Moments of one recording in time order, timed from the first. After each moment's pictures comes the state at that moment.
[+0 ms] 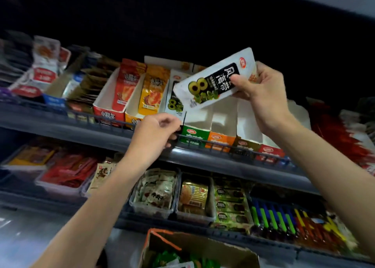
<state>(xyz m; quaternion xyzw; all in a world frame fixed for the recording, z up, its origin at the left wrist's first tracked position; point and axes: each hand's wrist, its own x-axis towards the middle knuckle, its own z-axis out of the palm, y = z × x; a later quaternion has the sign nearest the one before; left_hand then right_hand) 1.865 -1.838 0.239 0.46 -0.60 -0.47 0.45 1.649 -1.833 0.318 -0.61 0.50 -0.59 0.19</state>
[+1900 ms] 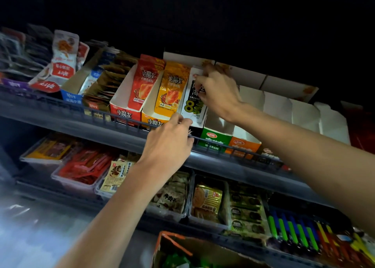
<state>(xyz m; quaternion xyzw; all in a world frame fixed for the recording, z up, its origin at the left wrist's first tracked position) 1.865 -1.859 0.224 0.53 -0.81 -0.05 0.24 1.709 -1.953 0.274 -0.76 0.58 -0.14 -0.26</state>
